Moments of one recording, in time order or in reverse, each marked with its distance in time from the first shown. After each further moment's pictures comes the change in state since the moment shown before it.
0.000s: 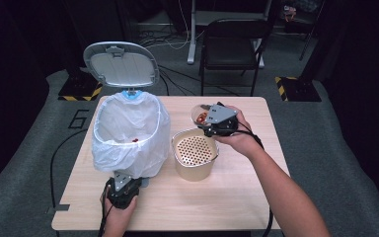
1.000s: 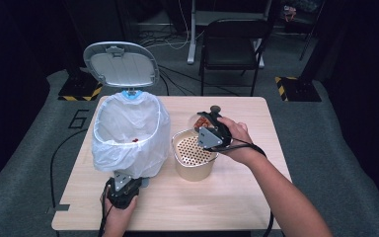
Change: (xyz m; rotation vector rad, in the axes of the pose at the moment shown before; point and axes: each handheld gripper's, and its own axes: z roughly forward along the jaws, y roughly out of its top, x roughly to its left) left arm 0.000 0.000 0.000 0.001 -0.001 0.001; right arm 0.041 0.000 0.000 0.083 -0.163 -0.455
